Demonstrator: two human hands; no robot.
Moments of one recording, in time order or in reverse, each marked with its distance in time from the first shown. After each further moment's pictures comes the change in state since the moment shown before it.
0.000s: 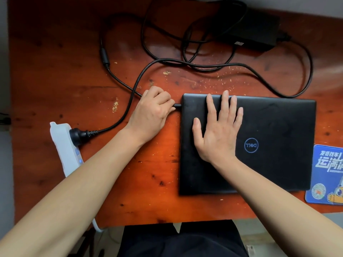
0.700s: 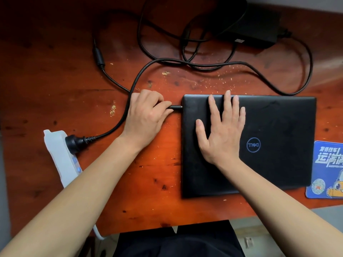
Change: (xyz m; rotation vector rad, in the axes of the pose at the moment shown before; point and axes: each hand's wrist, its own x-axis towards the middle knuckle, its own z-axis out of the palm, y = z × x) left_hand -0.010 -0.009 0.000 0.019 0.042 -0.120; right_hand 0.001 0.004 0.002 0.041 0.042 -0.008
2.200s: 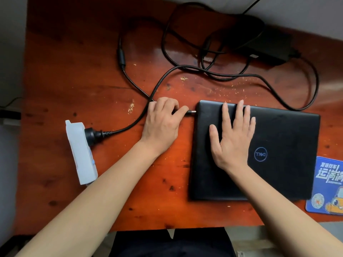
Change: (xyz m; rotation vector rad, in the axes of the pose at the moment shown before) left_hand -0.016 0.012 0.014 0.023 0.055 -0.108; right_hand -0.002 0.002 -0.003 0.009 -0.036 -0.008
